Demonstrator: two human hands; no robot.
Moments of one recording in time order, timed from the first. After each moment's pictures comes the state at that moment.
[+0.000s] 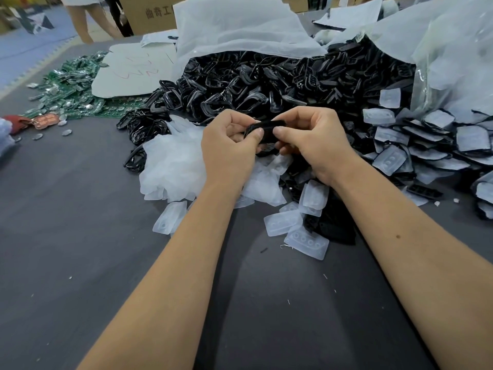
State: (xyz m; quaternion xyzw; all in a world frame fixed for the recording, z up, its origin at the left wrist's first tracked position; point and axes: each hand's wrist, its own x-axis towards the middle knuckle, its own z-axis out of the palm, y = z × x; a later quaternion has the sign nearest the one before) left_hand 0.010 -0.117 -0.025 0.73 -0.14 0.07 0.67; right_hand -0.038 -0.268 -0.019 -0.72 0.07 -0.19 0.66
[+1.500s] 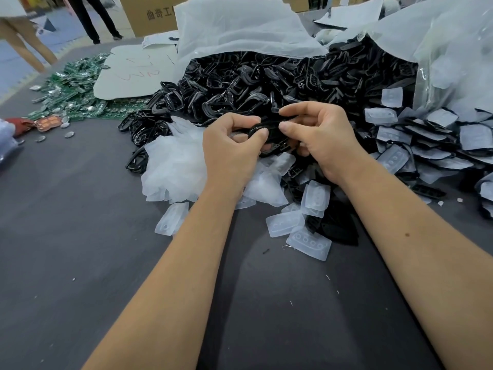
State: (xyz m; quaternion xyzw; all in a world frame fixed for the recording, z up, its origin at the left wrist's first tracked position) left_hand 0.006 -0.116 -0.024 0.68 -0.15 0.04 0.71; right_hand -0.039 -0.277 -0.016 -0.73 0.10 -0.19 0.65
